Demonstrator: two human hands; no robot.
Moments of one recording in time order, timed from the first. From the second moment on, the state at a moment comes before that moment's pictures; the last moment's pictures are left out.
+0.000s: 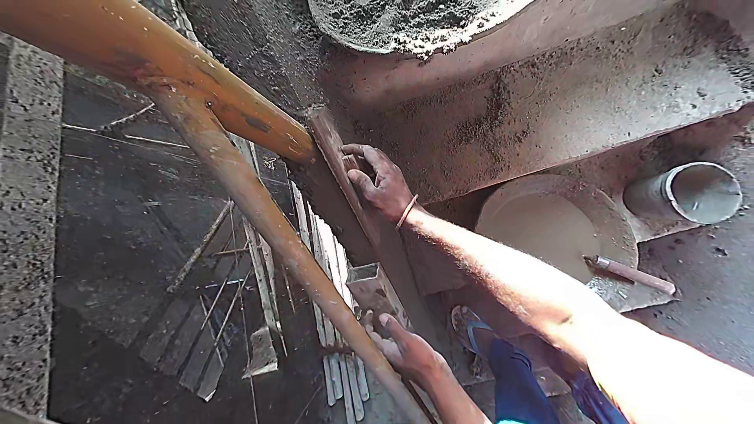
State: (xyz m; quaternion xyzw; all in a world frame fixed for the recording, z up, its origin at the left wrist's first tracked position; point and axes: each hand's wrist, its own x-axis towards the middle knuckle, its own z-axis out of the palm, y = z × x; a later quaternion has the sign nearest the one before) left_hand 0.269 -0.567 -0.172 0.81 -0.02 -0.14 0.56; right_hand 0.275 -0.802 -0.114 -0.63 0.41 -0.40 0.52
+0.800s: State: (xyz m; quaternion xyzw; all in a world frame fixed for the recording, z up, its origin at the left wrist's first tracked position) left_hand 0.266 -0.568 -0.172 0.81 -0.04 -0.13 0.57; right_hand 0.268 -0.757 -0.184 -0.57 0.52 -0.21 0.60
